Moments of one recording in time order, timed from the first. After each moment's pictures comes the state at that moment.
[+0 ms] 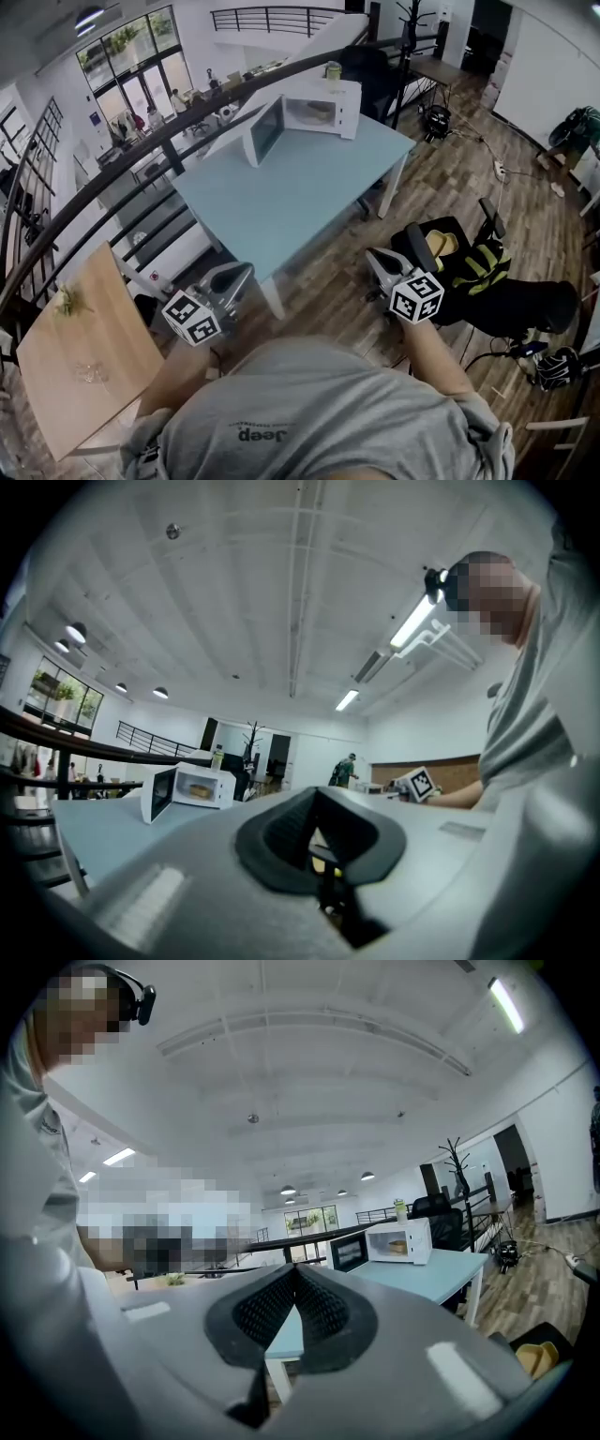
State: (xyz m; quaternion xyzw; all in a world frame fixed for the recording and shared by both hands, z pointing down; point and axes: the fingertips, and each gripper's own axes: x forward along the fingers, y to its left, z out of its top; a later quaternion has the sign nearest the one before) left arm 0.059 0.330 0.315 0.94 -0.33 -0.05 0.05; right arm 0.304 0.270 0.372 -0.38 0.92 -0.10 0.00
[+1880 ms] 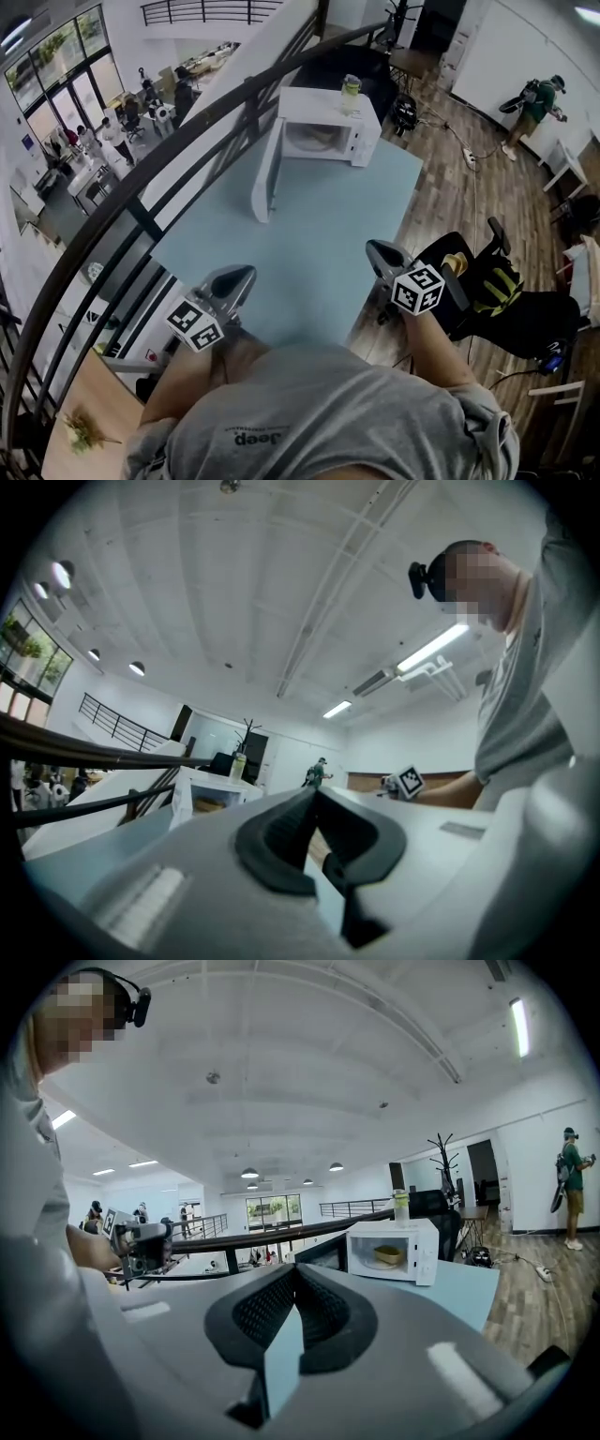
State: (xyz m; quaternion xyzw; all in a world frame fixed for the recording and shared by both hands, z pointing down) left arm -0.183 -0.154 0.371 0.97 -0.22 -0.07 0.07; right arm 0.078 -0.179 0.411 -0.49 0.86 -0.11 -0.05
